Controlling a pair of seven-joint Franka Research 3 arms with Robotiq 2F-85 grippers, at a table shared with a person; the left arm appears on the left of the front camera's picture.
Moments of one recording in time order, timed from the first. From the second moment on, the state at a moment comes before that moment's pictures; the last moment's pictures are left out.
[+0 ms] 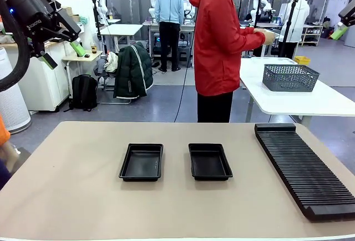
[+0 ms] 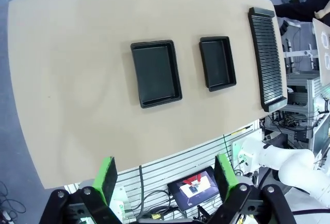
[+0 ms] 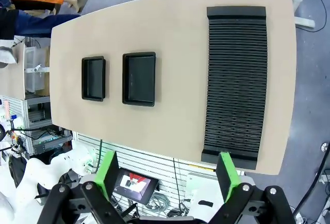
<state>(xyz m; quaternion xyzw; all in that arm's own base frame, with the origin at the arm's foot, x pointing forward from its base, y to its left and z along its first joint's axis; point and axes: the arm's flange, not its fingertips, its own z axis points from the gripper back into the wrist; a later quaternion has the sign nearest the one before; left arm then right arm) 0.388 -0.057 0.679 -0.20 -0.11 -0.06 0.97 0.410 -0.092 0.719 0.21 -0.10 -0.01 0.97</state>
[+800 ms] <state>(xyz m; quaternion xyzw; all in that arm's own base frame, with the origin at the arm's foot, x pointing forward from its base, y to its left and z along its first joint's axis) 0.384 -0.070 0.699 -0.15 -0.13 -0.01 0.98 0.410 -0.092 0.719 0.21 -0.10 -0.01 0.97</state>
